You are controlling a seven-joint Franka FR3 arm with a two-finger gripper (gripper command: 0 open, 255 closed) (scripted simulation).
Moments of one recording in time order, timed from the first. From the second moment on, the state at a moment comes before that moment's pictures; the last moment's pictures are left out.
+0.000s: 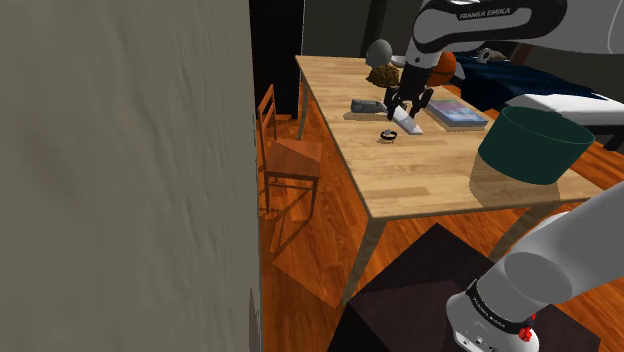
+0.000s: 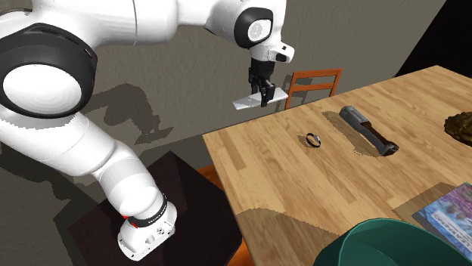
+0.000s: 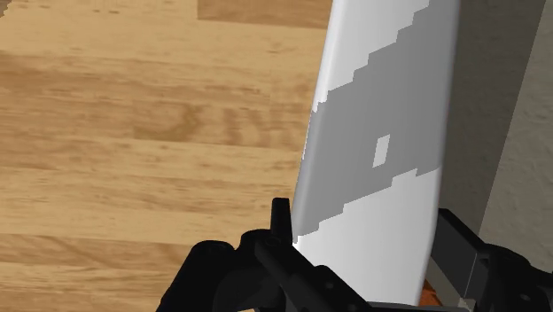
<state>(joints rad) -0.14 -0.21 -0.12 -2.04 -0.02 1.84 0.25</state>
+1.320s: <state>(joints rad) -0.23 -0.05 -0.26 -1.73 0.00 1.69 0.00</state>
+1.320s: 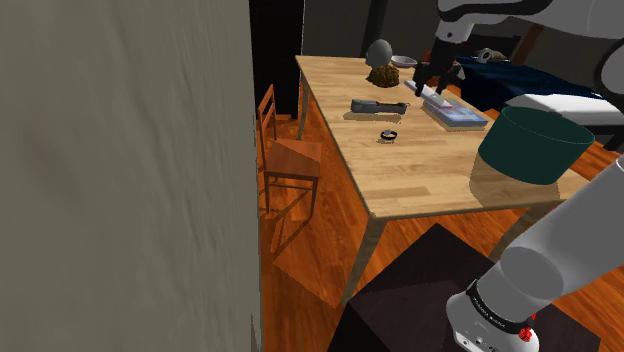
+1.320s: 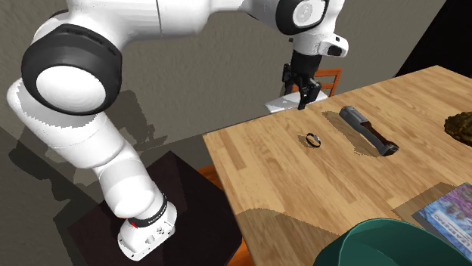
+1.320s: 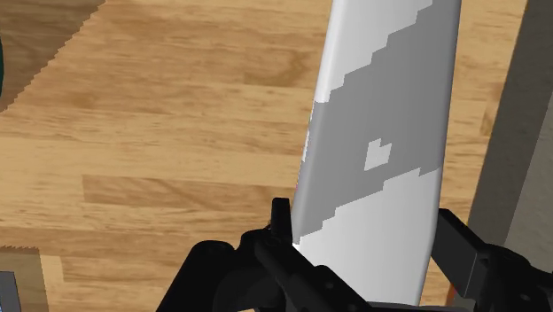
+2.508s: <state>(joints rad) -0.61 0.63 -0.38 -0.79 0.23 1.39 -0.38</state>
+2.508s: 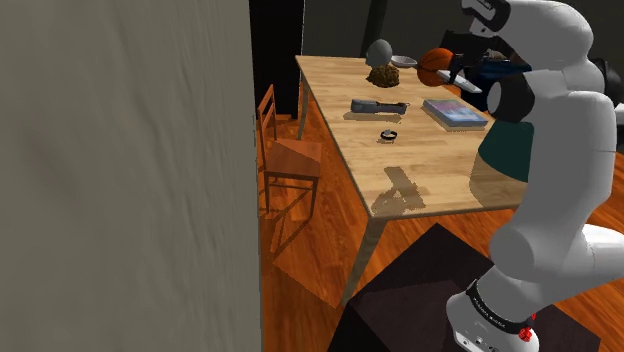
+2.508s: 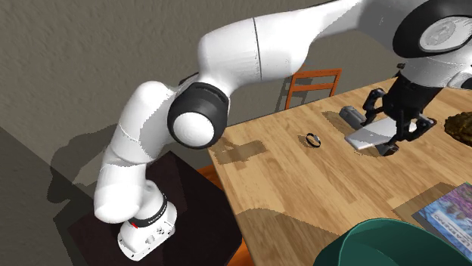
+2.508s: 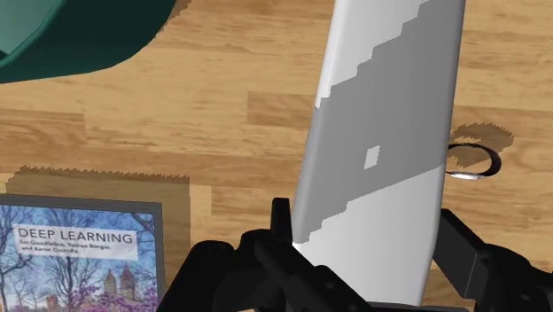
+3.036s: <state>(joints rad) -0.60 0.62 -0.38 -0.91 0.23 1.50 -0.41</state>
